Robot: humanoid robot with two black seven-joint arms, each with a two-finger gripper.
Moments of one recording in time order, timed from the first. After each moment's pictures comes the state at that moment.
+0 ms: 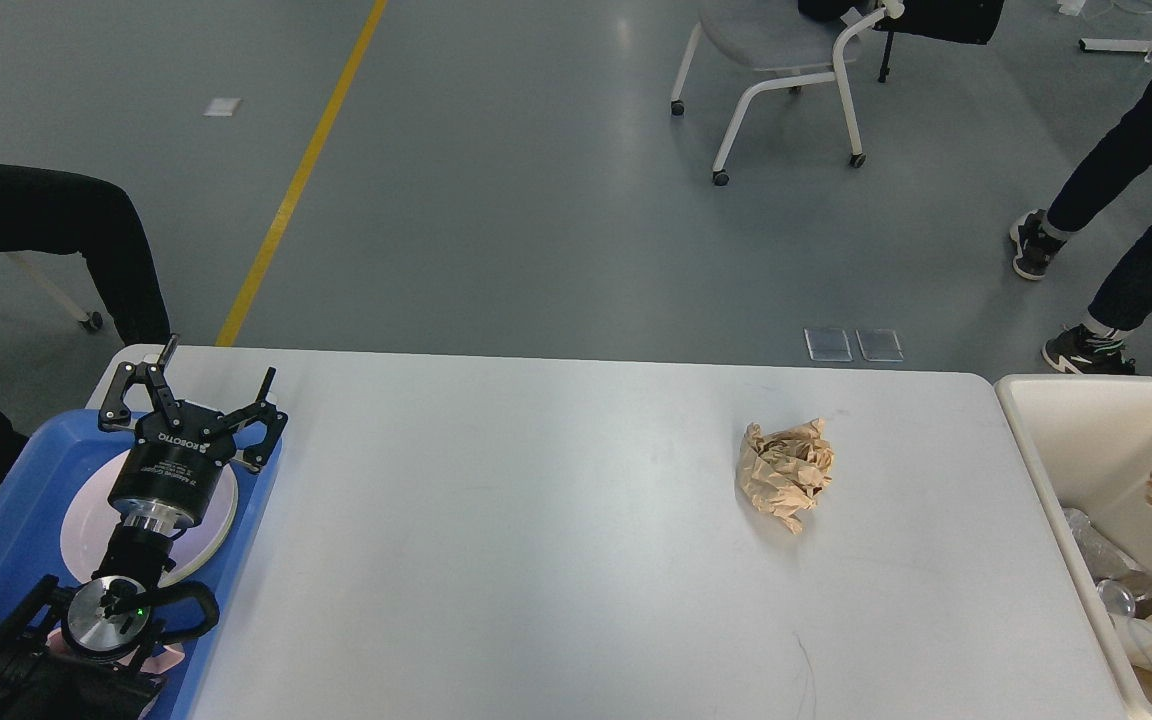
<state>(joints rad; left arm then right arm) -0.34 0.16 -1.43 -0.63 0.10 -0.71 -0.11 1.52 -0.71 -1.32 0.89 0.13 0.25 -0.24</state>
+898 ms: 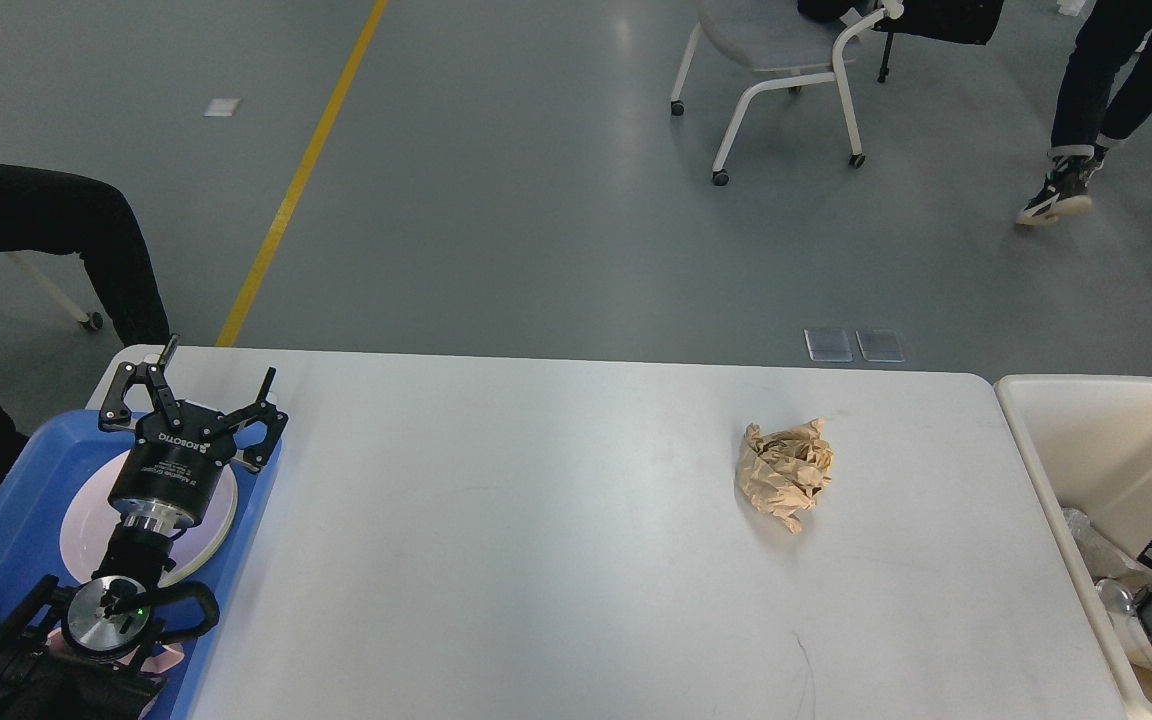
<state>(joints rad) -0.34 0.16 -1.43 -0.63 0.10 -0.71 -0.11 0.57 -0.35 -1.04 -0.01 0.15 0.03 -0.25</state>
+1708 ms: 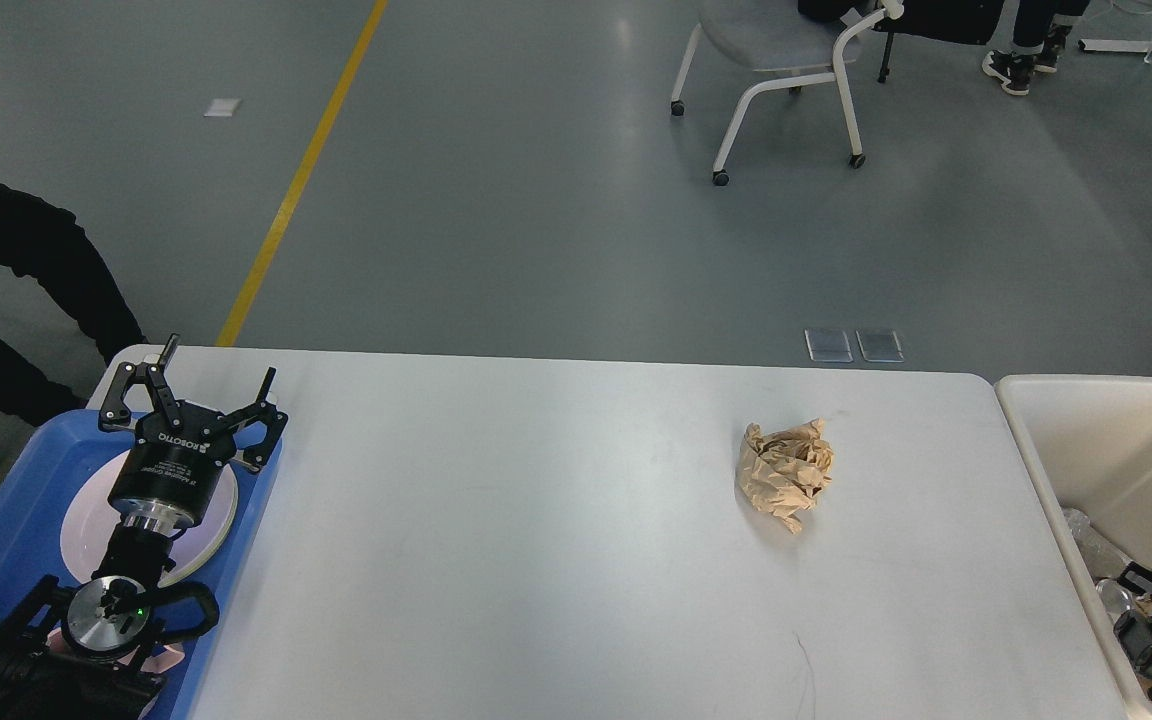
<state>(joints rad) -0.34 0.16 -1.43 -0.63 0.10 -0.71 -0.11 0.54 -0.33 -1.03 0.00 0.15 -0.01 -0.25</state>
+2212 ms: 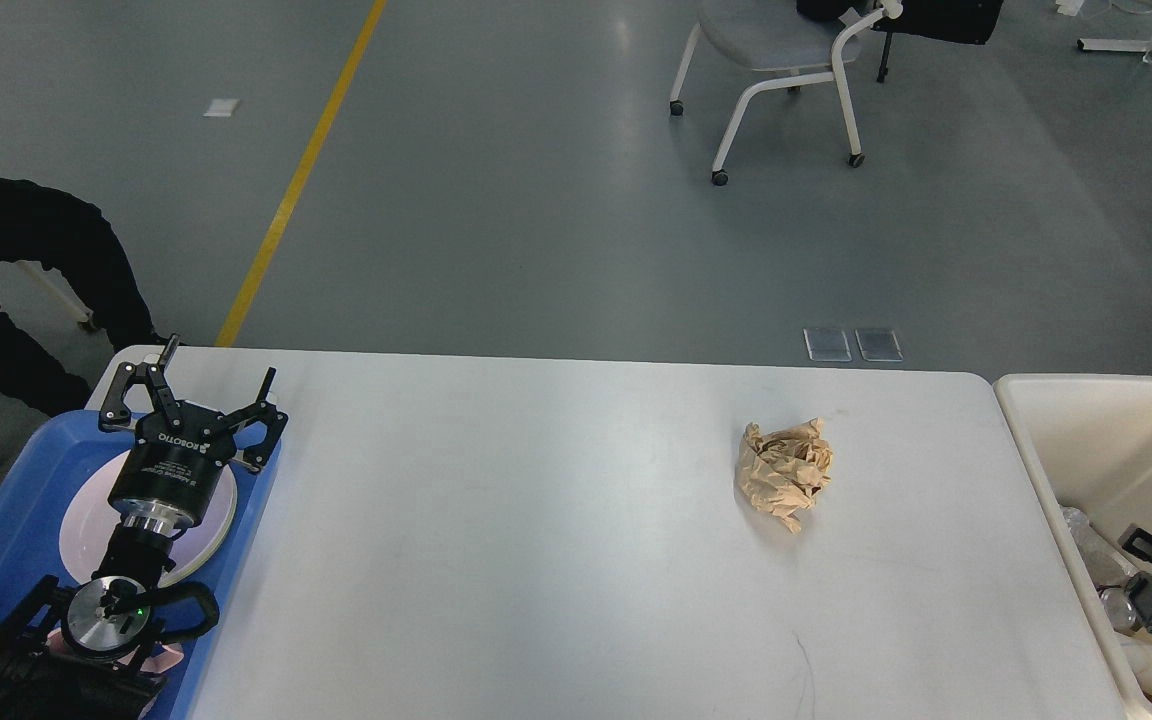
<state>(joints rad) -0.34 0.16 -1.43 -0.63 0.10 -0.71 -0.11 0.75 -0.44 -1.04 0.14 0.14 0.09 -0.25</state>
